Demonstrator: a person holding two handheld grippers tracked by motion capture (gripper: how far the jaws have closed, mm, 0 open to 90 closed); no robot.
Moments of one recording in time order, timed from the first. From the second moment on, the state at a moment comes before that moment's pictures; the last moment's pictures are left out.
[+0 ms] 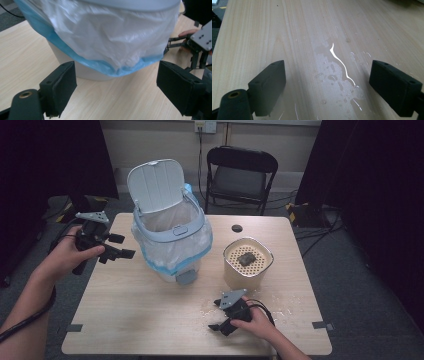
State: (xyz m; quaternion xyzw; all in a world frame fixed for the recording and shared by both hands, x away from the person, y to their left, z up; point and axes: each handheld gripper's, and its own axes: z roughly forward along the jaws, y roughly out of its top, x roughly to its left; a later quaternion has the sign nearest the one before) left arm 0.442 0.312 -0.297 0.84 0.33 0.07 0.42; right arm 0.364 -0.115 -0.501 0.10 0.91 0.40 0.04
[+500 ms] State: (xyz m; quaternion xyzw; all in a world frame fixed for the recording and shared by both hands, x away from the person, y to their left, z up) left arm 0.485 0.319 -0.262 0.83 0.34 0.10 0.42; right arm 0.364 -0.113 -0.501 0.10 0.91 0.39 0.04
